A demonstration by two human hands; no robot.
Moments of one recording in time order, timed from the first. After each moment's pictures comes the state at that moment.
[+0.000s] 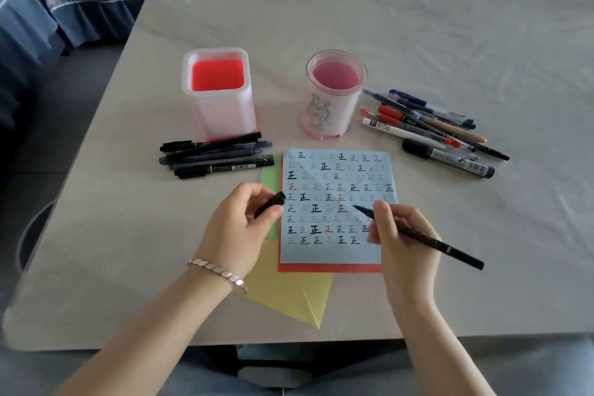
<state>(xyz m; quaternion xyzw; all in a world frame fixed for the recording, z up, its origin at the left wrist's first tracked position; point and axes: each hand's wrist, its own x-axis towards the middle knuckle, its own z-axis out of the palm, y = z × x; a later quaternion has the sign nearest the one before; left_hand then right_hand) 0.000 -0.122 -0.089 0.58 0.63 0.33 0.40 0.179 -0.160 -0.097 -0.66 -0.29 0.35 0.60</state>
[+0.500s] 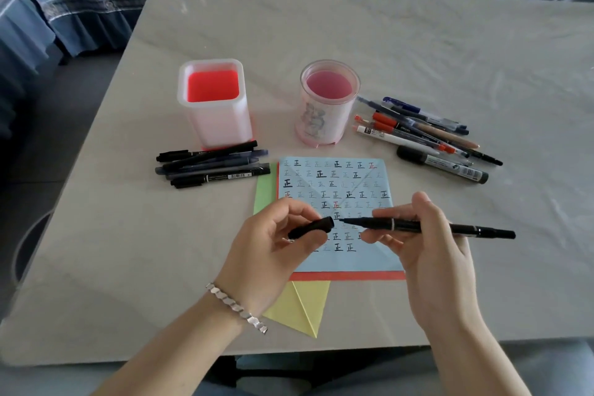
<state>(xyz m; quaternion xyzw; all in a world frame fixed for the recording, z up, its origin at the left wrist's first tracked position) 0.026 -0.140 -0.053 0.55 0.50 0.36 0.57 0.182 -0.165 -0.033 -0.58 -0.25 0.49 0.60</state>
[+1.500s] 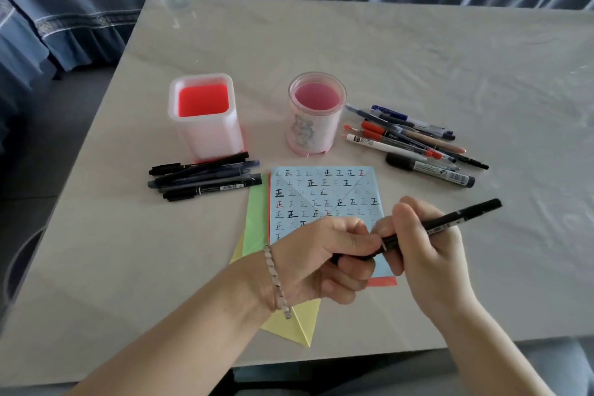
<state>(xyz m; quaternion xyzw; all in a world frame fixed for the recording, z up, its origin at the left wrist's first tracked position) 0.066 -0.119 -0.031 0.31 0.30 0.10 0.90 0.200 -0.161 -0.033 -0.58 -0.44 0.44 0.53</state>
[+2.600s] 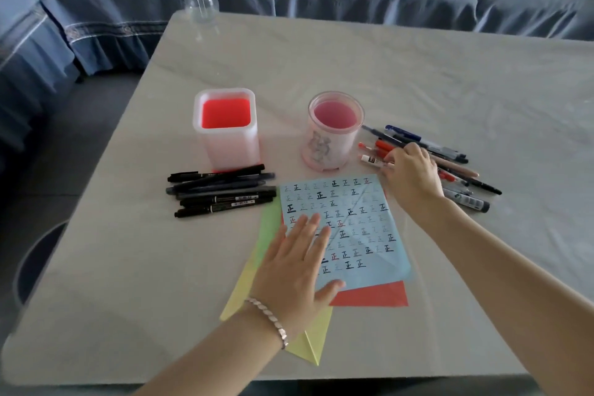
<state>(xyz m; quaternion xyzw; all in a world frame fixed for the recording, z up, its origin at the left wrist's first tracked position) 0.038 -0.138 -0.125 0.86 0.50 0.12 0.08 0.258 -0.020 -0.094 -0.76 -0.65 0.05 0.07</state>
